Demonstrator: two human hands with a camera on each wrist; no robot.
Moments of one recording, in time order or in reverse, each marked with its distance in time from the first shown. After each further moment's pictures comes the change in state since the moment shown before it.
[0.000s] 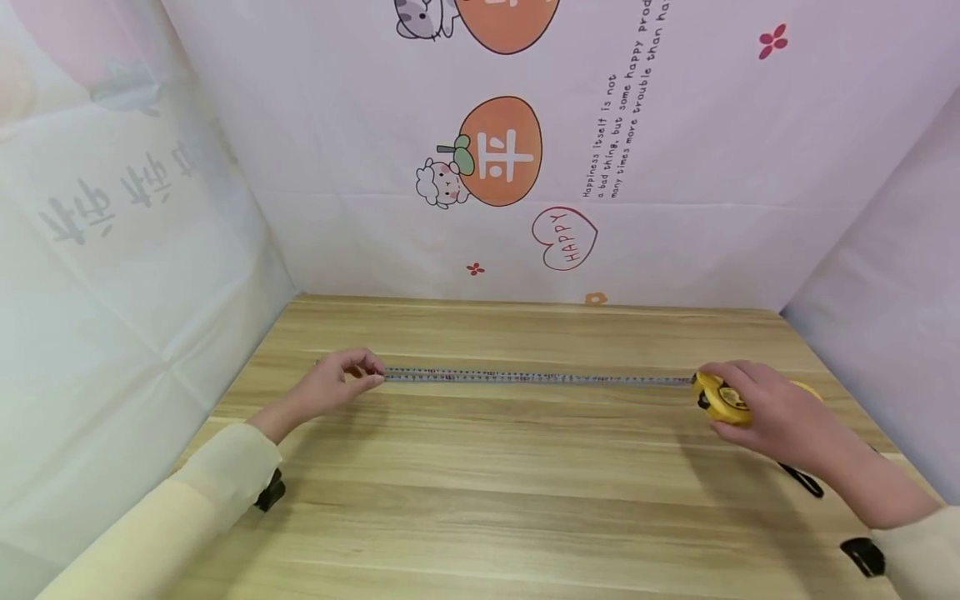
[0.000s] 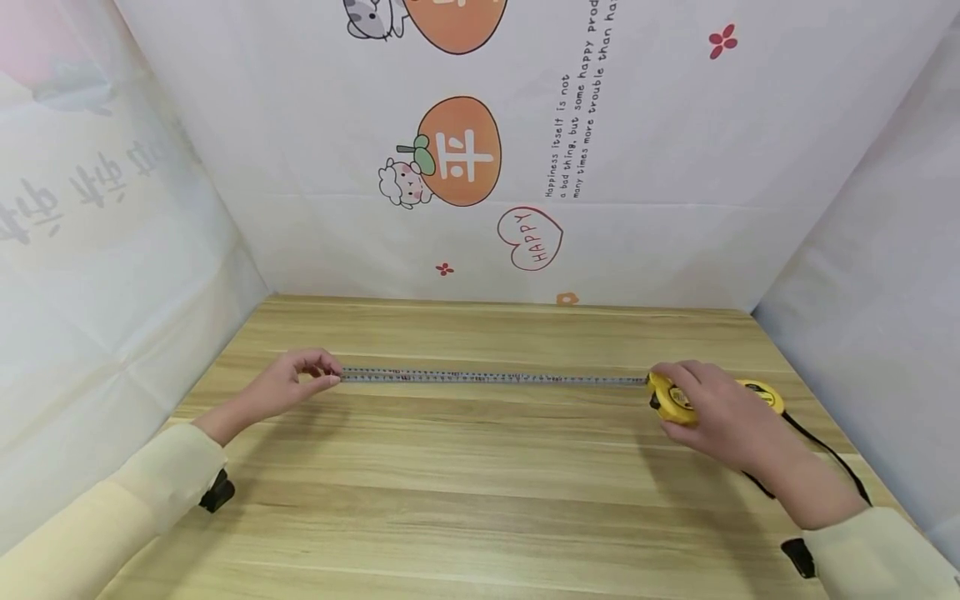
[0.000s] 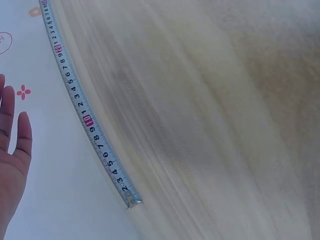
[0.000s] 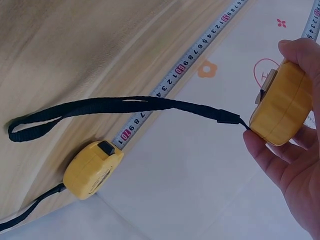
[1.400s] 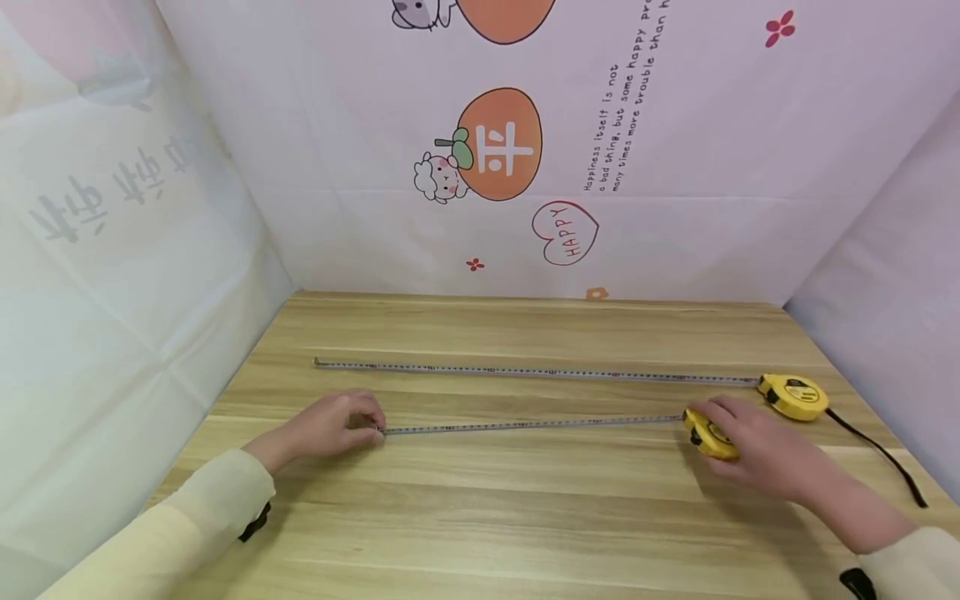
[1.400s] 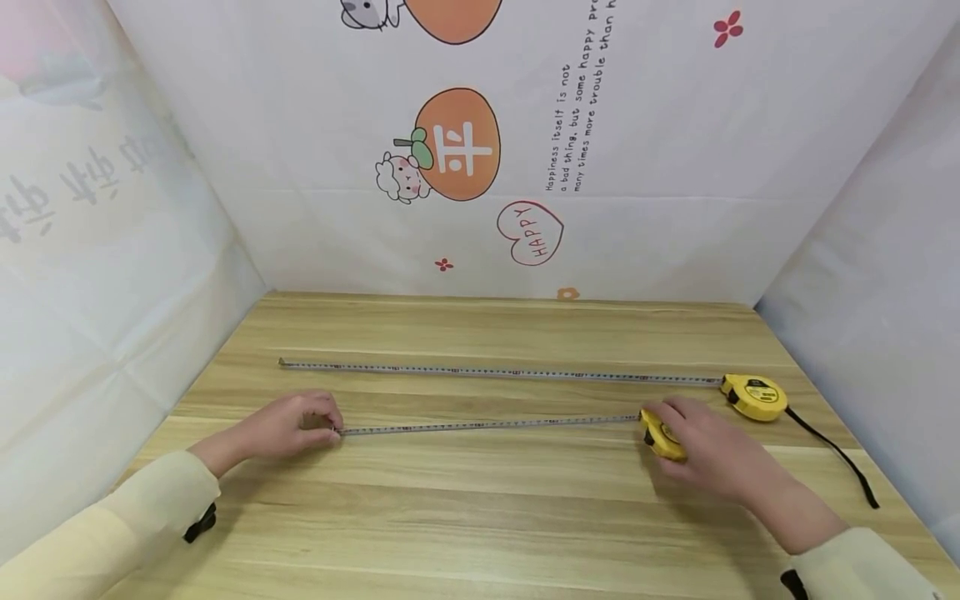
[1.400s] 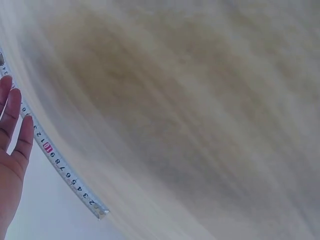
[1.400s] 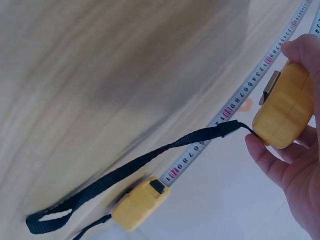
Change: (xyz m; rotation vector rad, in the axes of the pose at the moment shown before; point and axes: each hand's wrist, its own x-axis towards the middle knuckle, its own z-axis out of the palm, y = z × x) left_hand -0.030 -0.018 0.024 0.331 -0.225 0.177; right_hand -0.028 -0.009 0.042 0.035 -0.065 -0.031
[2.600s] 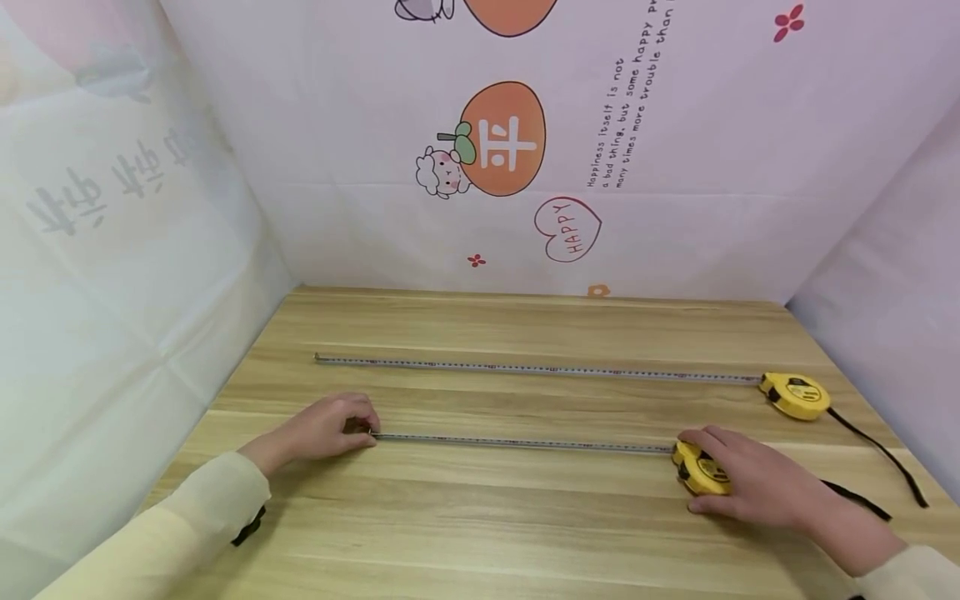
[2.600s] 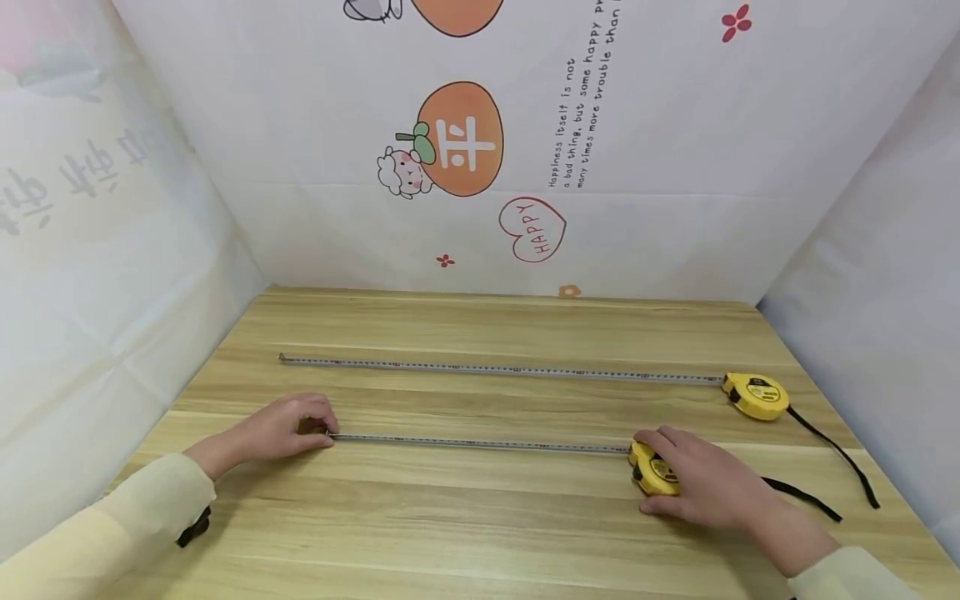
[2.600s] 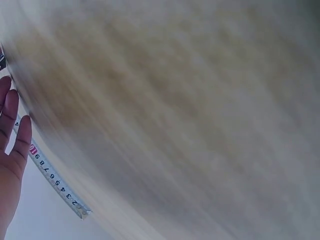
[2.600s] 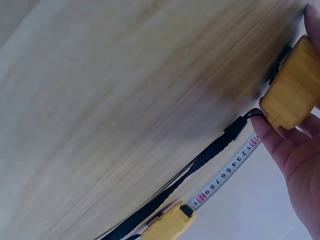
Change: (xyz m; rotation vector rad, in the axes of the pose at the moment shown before) left_hand -0.010 -0.011 0.007 0.003 -0.018 0.043; right_hand -0.016 -0.029 0.008 0.146 -0.294 0.234
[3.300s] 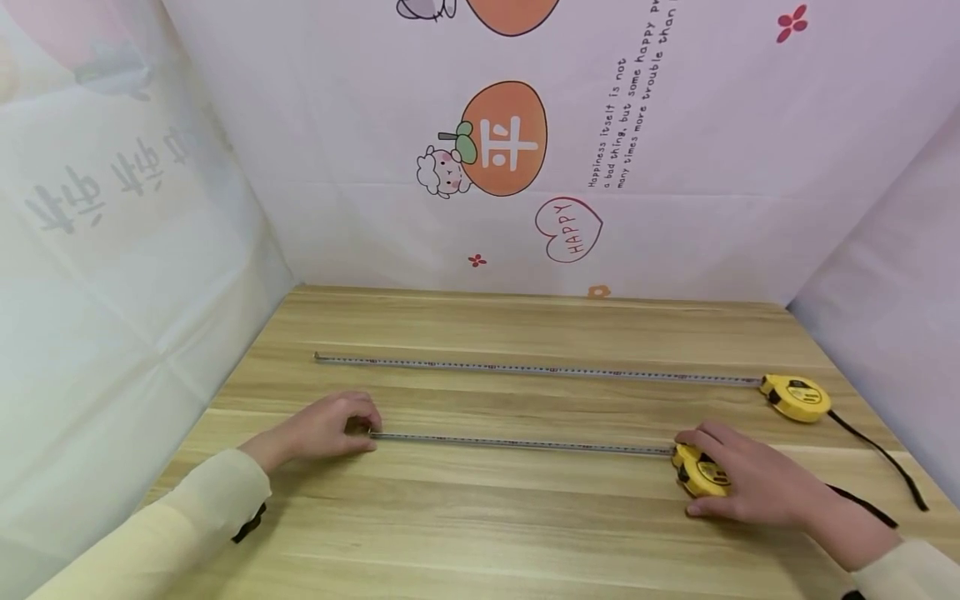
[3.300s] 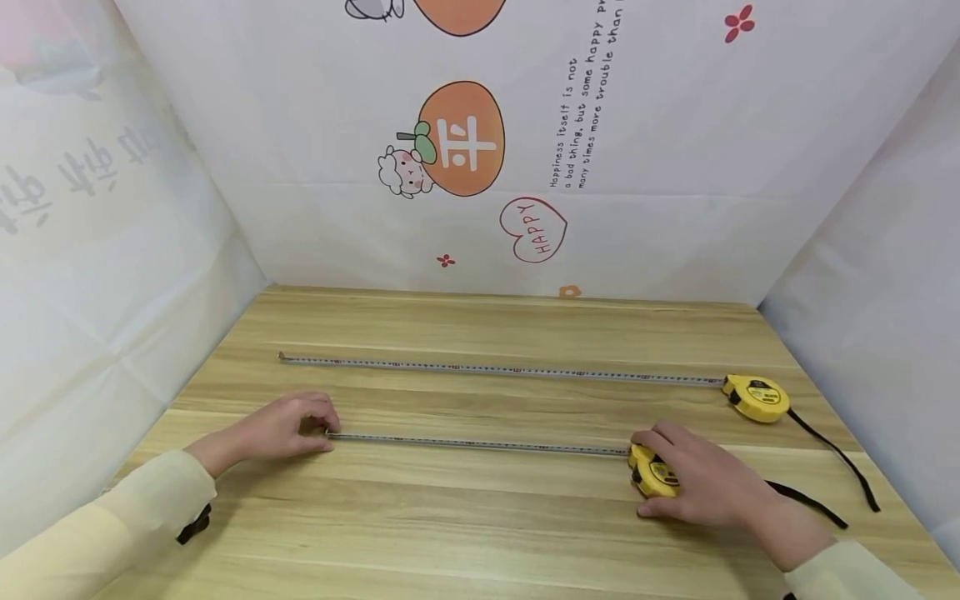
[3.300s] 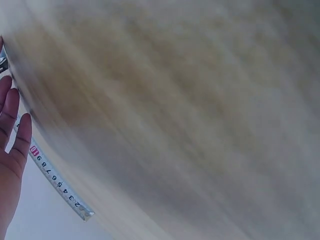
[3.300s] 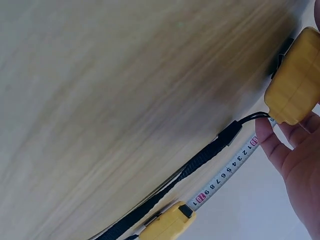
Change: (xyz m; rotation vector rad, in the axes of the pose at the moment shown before) left_hand 0.003 0.002 -0.002 -0.006 -0.019 -0.001; right_hand 0.004 0.004 0.003 -0.033 0.052 -0.059
